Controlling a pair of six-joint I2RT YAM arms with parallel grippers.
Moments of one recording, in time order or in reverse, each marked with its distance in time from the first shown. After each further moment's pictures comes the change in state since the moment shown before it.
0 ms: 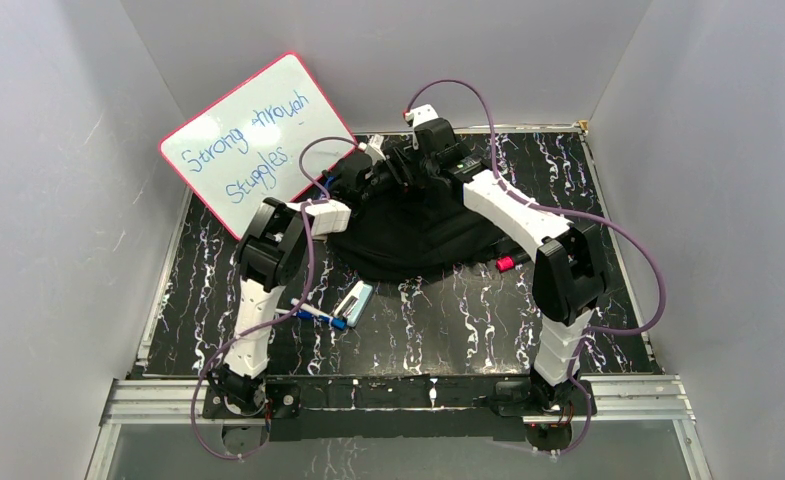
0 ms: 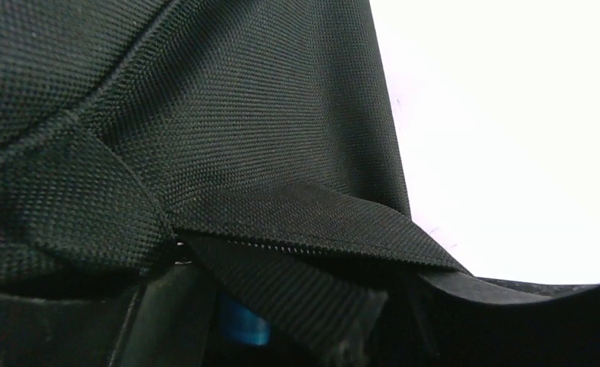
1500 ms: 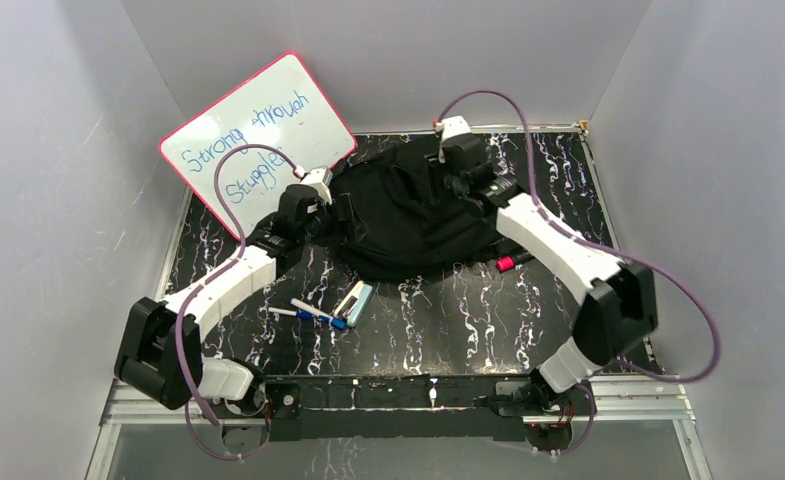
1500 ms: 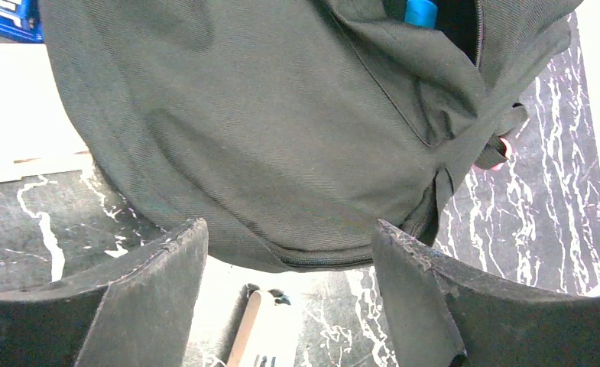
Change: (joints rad) left arm 0.033 -0.924 -0.605 -0.736 -0.380 0.672; right arm -0.013 -0.249 -0.199 -0.041 -0.020 0.088
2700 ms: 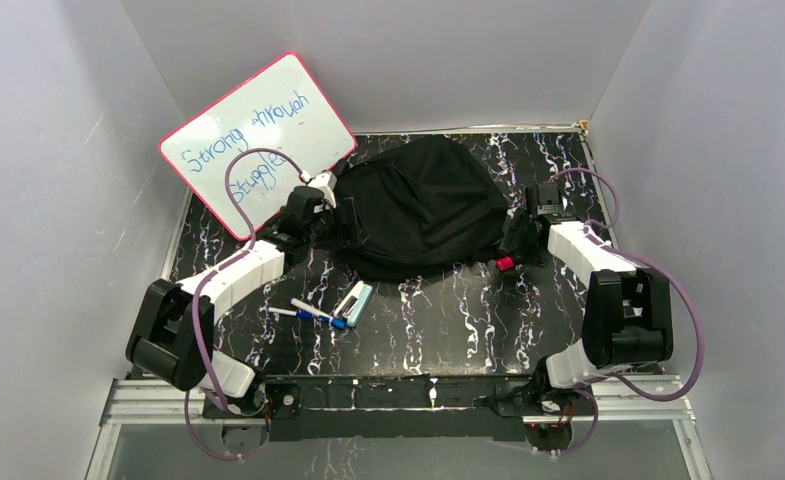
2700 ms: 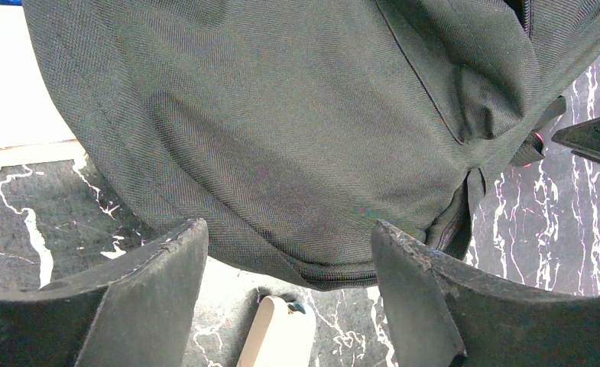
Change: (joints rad) left arm 0.005 0.085 -0.005 0.015 0.006 -0.002; right arm -0.493 -0.127 -0.520 -0.079 -0.115 0.341
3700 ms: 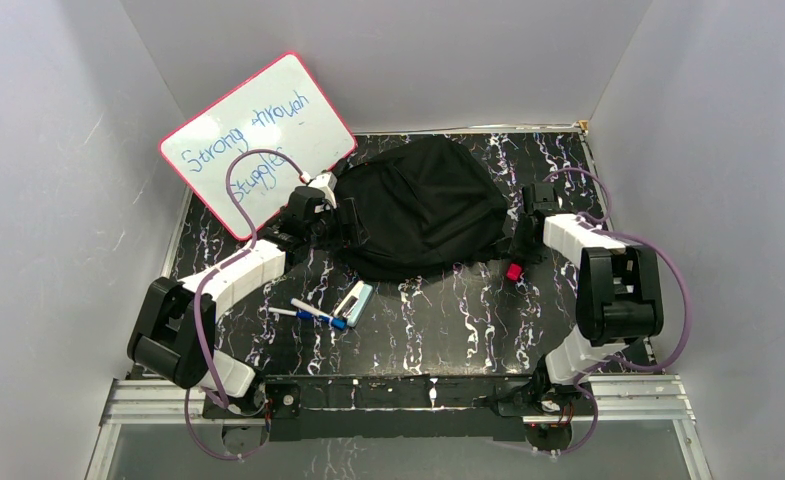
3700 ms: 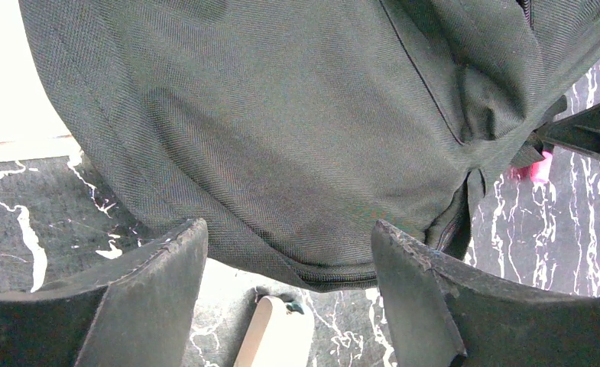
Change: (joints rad) left arm 0.000 0.011 0.001 0.000 0.006 -0.012; right arm -0.017 0.148 0.039 0.047 0.063 -0.076
